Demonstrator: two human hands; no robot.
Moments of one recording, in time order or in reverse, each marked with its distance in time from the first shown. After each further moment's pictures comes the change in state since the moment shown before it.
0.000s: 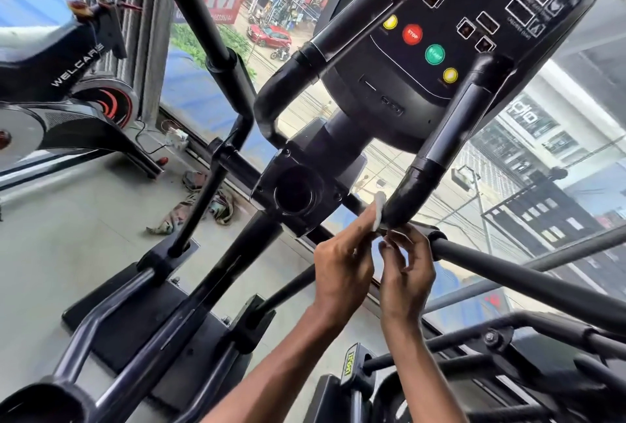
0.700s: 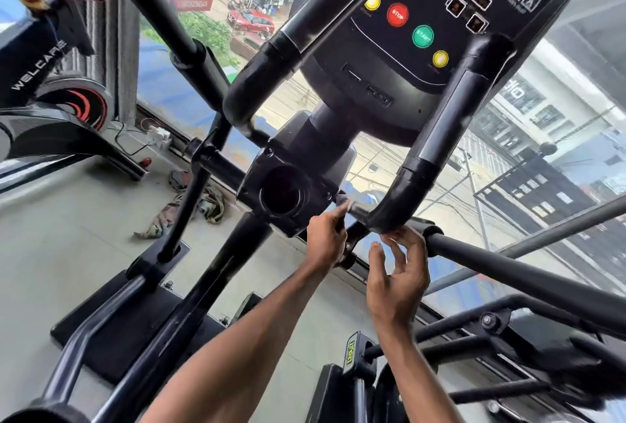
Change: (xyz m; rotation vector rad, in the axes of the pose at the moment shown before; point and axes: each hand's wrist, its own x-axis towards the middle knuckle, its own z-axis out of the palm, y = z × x) left_hand 0.033 -0.118 0.048 0.248 -0.371 -0.474; right_hand 0.010 0.031 0.006 -0.131 0.081 -0.184
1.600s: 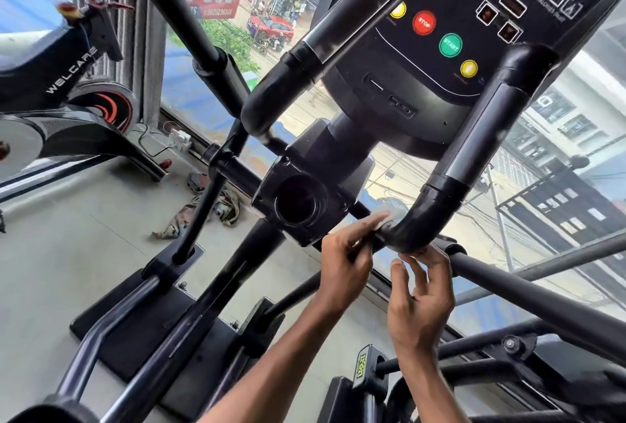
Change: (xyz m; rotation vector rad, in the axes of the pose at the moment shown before) left_hand -0.043 0.045 -0.030 -0.458 0.129 0.296; right_hand 0.002 0.004 -0.004 0.074 -0.049 -0.002
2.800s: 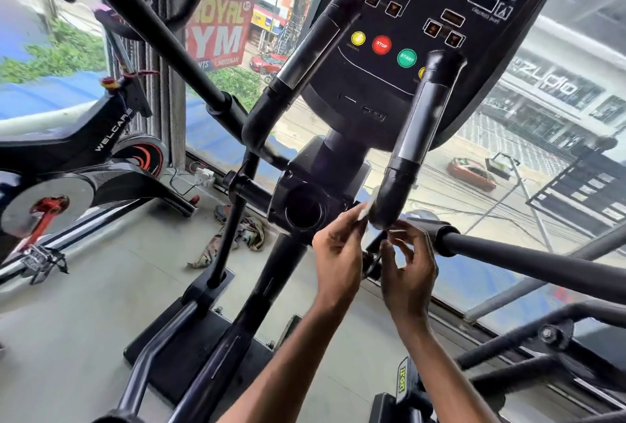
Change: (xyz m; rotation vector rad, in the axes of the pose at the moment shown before) left_hand -0.025 0.068 -0.008 -0.196 0.087 -0.098; right_hand -0.003 -0.005 -0.005 -0.011 -0.051 -0.009
